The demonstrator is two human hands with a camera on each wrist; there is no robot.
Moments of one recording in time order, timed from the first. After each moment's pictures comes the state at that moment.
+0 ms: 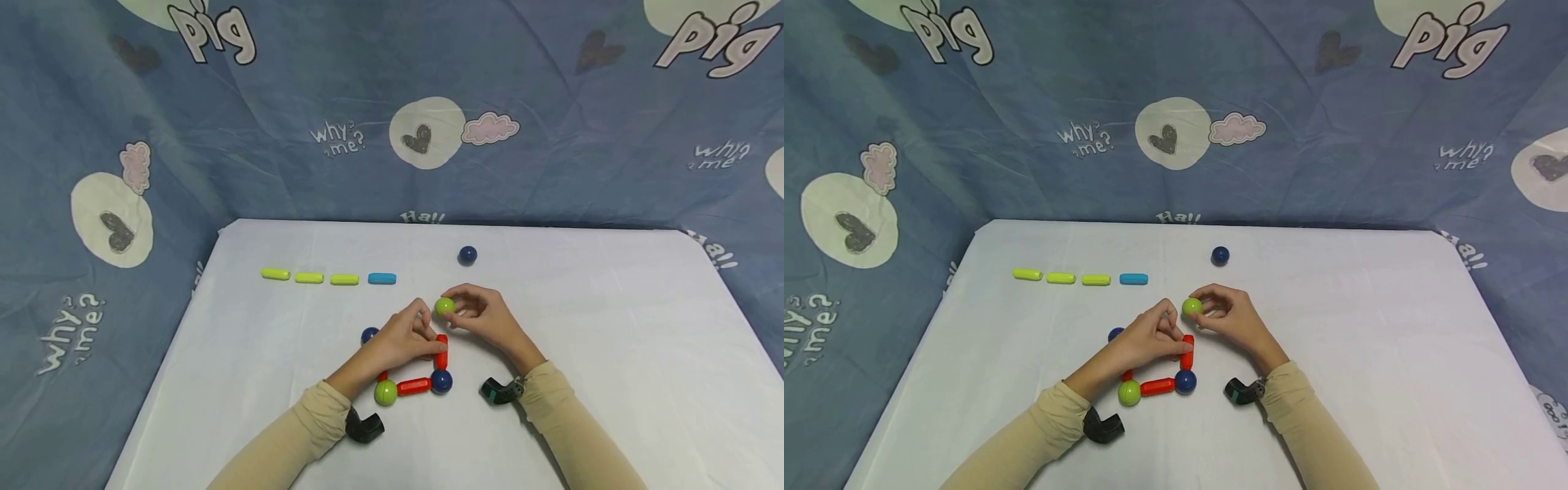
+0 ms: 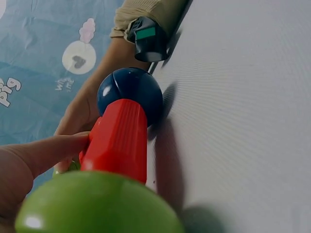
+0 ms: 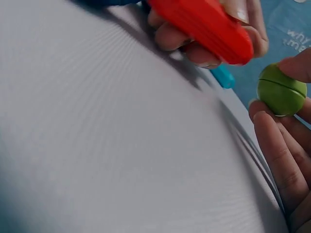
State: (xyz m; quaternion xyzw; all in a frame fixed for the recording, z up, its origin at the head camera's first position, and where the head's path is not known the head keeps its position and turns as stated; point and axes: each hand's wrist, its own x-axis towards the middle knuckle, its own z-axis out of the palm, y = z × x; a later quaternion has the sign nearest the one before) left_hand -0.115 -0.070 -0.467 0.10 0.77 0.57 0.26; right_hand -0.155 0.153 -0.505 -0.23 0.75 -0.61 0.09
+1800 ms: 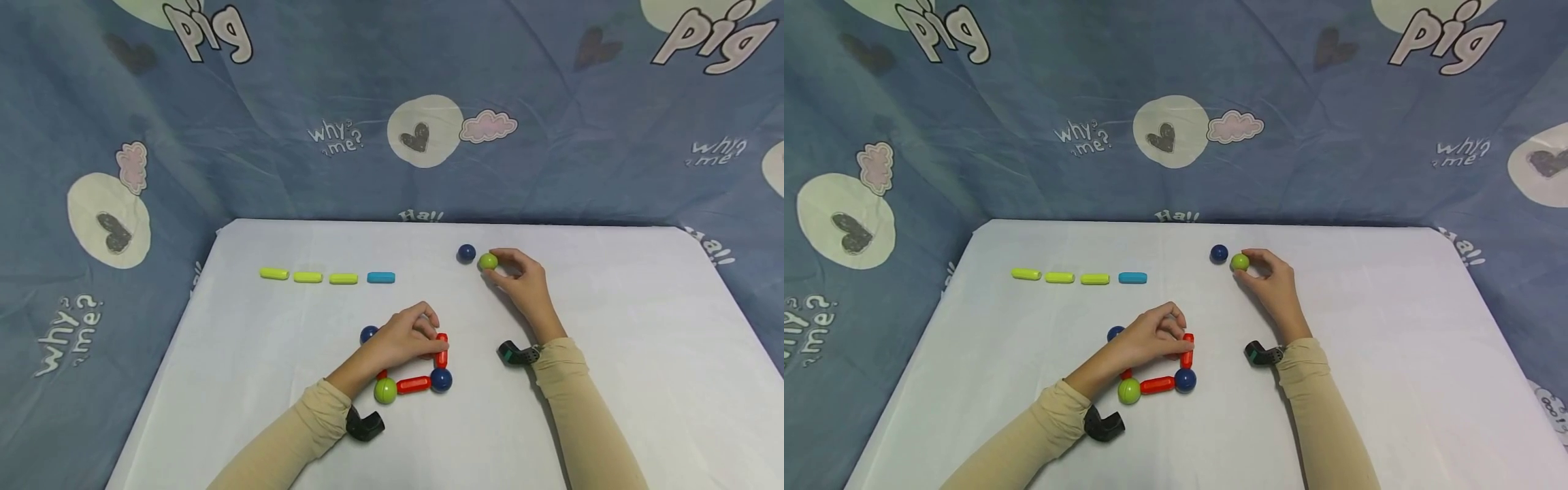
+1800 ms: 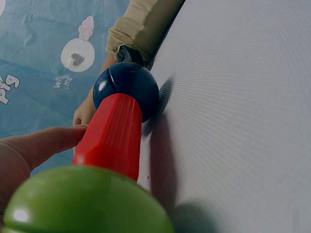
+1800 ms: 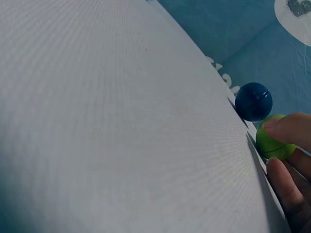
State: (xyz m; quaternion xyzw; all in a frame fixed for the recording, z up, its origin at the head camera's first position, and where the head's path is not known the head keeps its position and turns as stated) left_hand -0.117 -0.067 -0.468 0.09 0.79 0.53 0.28; right_hand -0.201 0.206 -0.508 -0.05 0.86 -0.49 -0.07
